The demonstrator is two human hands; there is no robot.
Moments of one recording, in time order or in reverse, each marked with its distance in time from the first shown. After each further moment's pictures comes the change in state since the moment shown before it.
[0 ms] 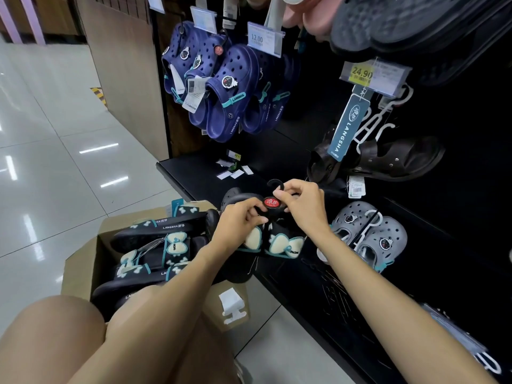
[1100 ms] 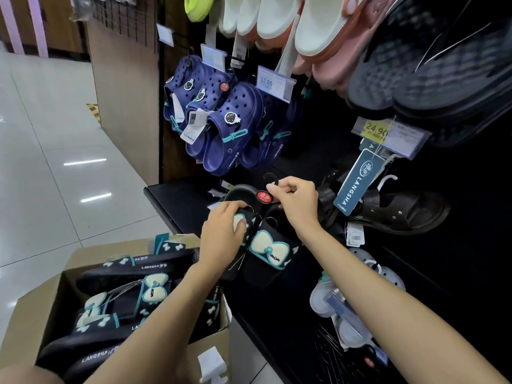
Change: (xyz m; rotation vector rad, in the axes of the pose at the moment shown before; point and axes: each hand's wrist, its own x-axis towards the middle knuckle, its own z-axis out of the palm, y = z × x) left_hand 0.062 -0.007 -0.022 0.199 0.315 -0.002; right_hand 0.098 -0.037 0.017 0.073 0.112 -0.040
